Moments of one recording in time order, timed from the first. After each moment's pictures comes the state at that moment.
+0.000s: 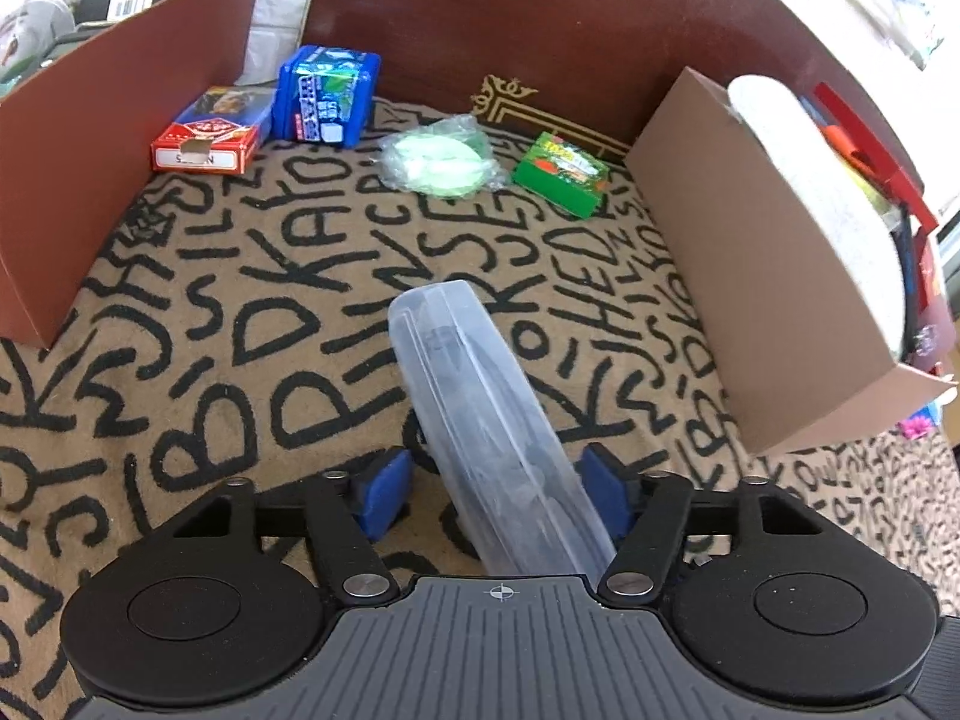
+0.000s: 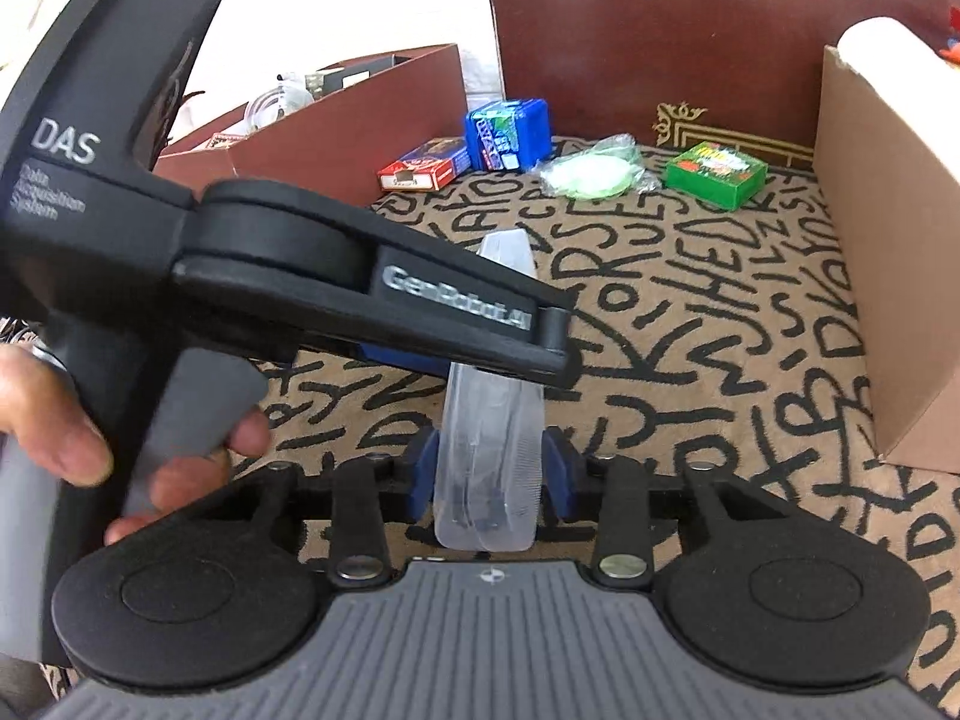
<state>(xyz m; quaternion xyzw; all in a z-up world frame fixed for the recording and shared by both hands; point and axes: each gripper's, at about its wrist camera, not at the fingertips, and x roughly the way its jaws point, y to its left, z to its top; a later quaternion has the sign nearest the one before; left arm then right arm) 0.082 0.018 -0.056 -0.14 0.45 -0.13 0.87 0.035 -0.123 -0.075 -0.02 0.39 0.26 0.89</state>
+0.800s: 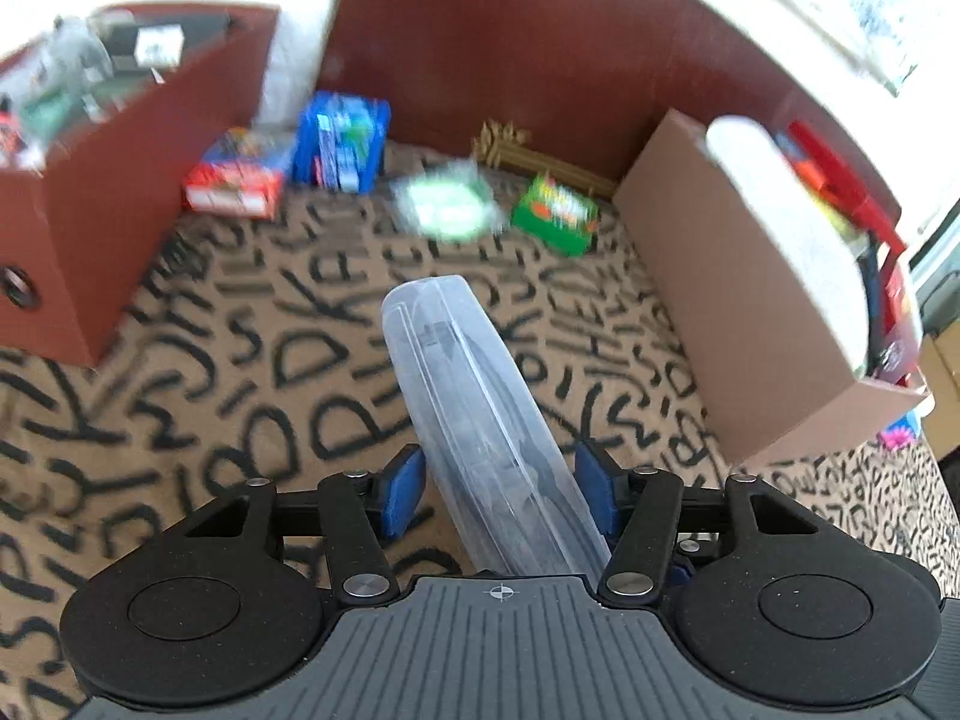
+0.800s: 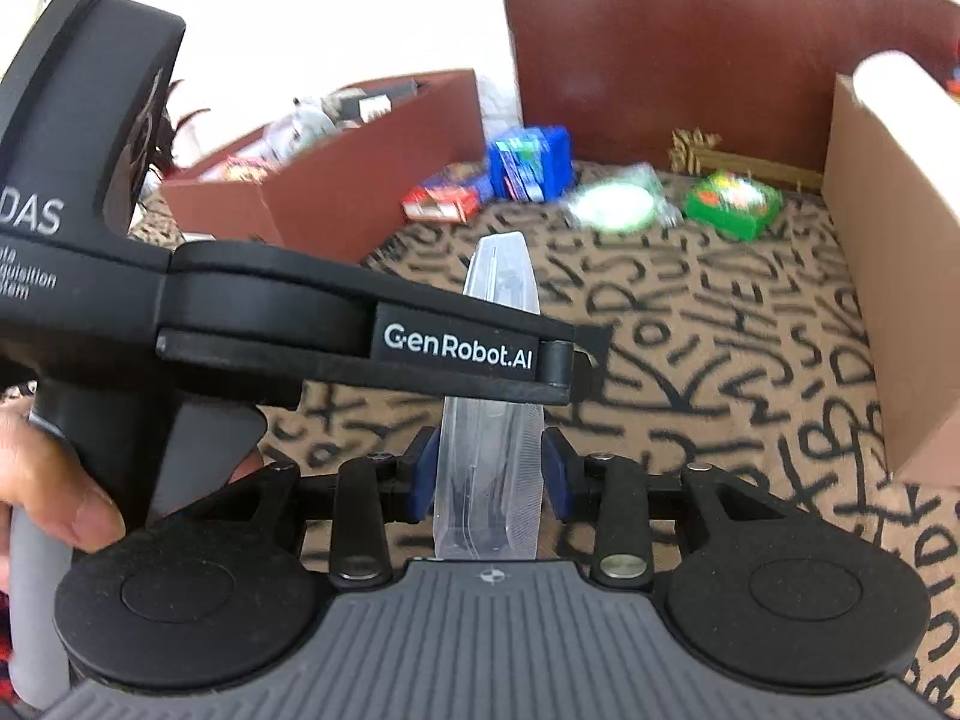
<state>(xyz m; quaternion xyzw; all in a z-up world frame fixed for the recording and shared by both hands) 0.060 0.043 -0.030 -0.14 0.41 -0.14 0.89 0.026 -0.098 -0.051 -0.02 0.37 0.26 0.89</state>
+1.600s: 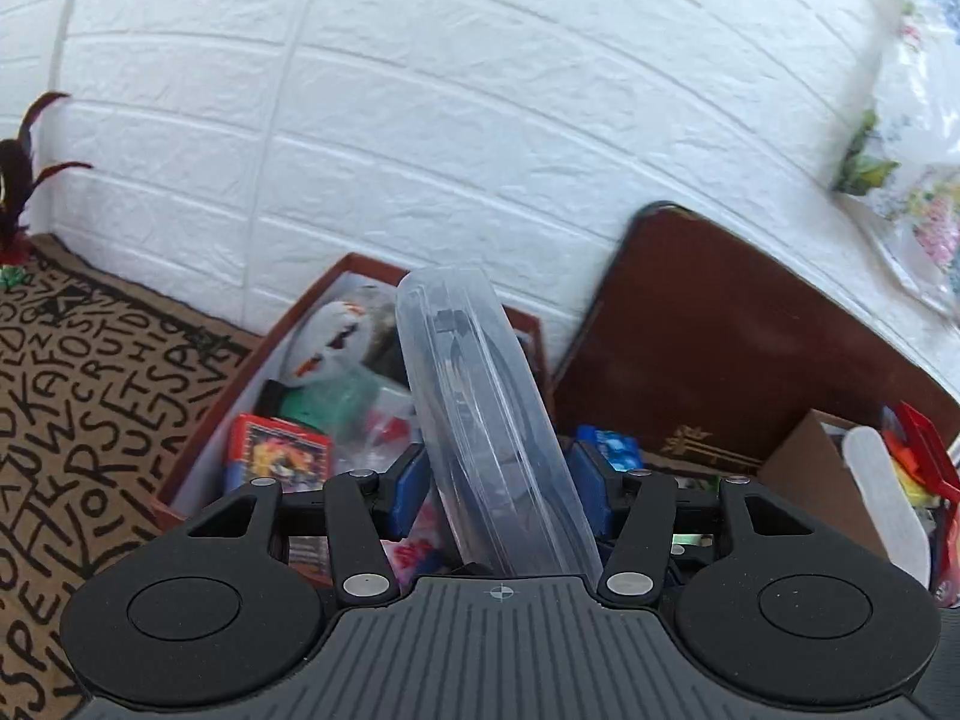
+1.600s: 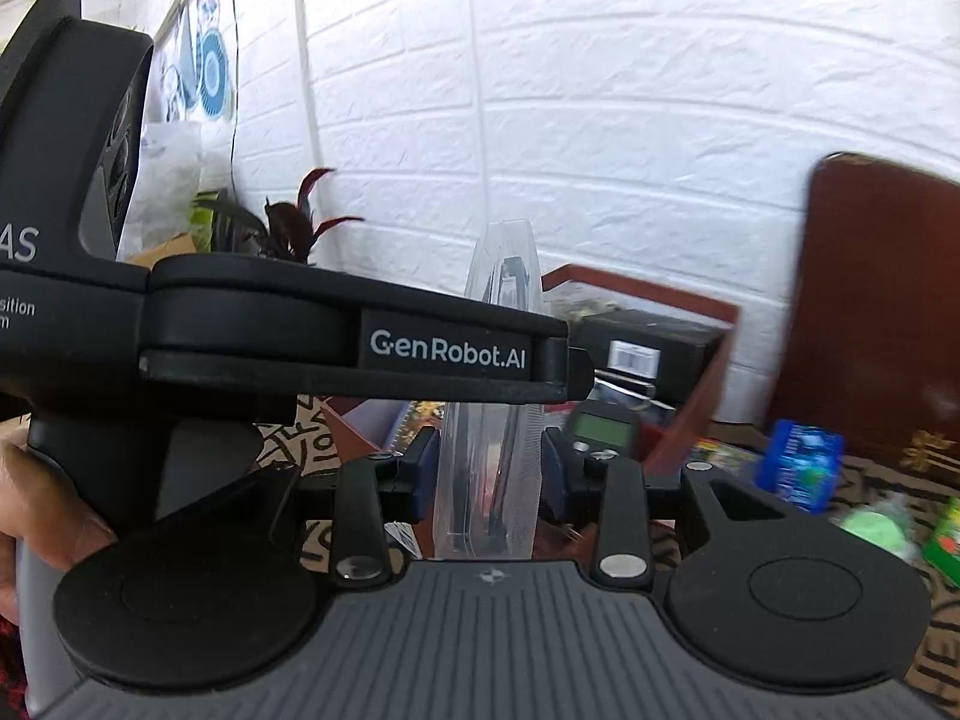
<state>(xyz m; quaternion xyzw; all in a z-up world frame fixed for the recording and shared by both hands) 0.102 0.237 0.061 -0.17 0.29 -0.03 0.94 0.099 0.086 0.028 -0.05 0.26 0.37 0.89</state>
